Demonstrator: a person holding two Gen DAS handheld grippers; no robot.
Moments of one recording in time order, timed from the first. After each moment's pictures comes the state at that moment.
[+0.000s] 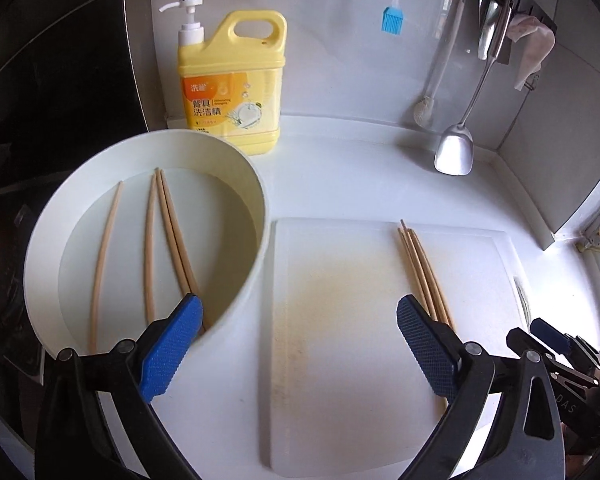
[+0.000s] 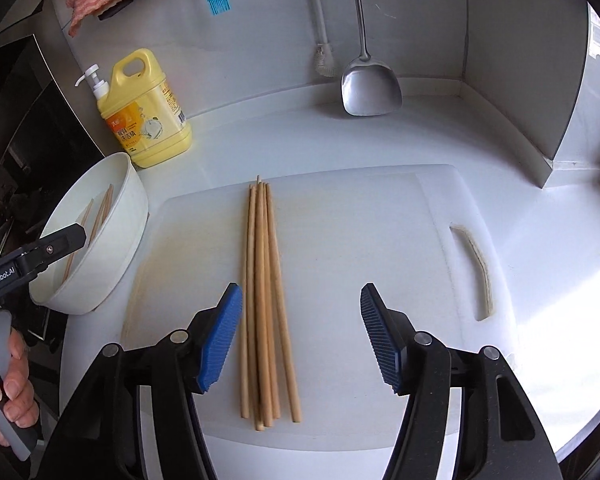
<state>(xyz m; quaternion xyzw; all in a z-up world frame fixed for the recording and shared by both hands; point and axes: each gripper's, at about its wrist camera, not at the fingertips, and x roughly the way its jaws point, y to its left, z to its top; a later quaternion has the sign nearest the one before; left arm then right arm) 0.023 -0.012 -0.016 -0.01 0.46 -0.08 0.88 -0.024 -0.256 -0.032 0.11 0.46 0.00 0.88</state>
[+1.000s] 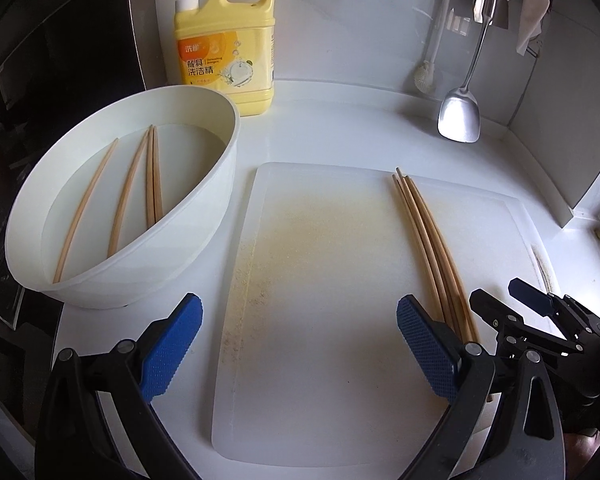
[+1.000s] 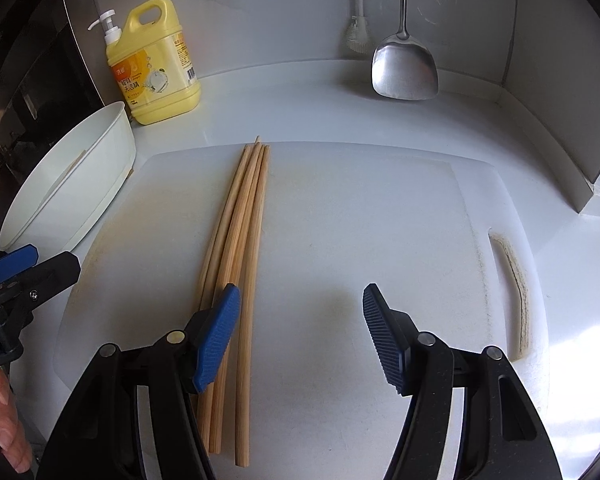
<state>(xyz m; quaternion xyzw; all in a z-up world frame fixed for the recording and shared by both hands) -0.013 -0.044 -0.070 0.00 0.46 -0.05 0.89 -0.003 -0.246 -0.085 0.05 0.47 0.03 0.88</state>
